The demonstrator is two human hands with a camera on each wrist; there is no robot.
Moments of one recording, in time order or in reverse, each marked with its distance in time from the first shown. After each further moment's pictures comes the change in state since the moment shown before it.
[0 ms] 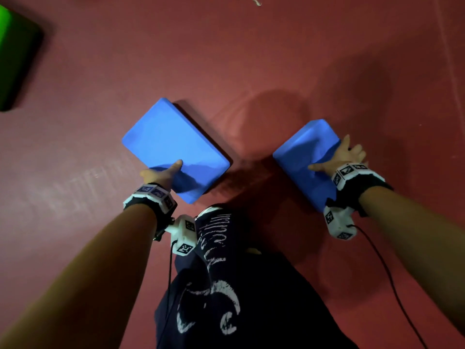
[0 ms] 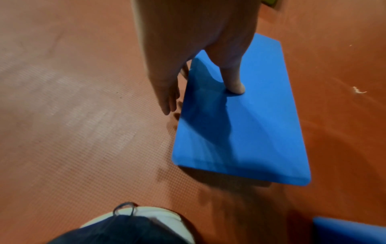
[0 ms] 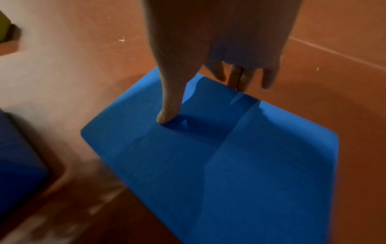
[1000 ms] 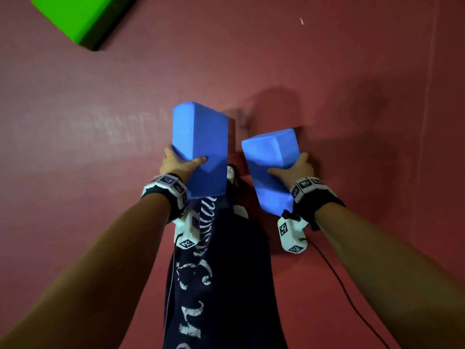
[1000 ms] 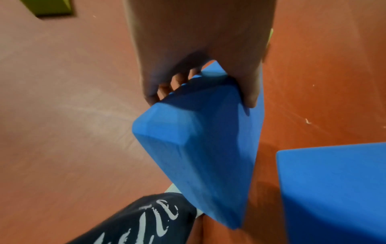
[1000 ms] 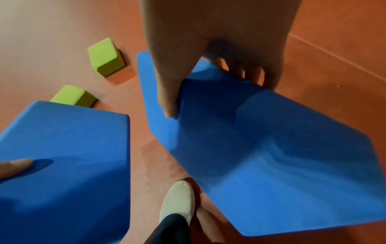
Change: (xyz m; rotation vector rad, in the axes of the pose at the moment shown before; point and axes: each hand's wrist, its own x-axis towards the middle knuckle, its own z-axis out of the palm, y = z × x) left_hand -0.243 0.009 -0.131 0.179 -0.080 0.122; right_hand -0.223 -0.035 -0.048 0.140 -0.161 -0.204
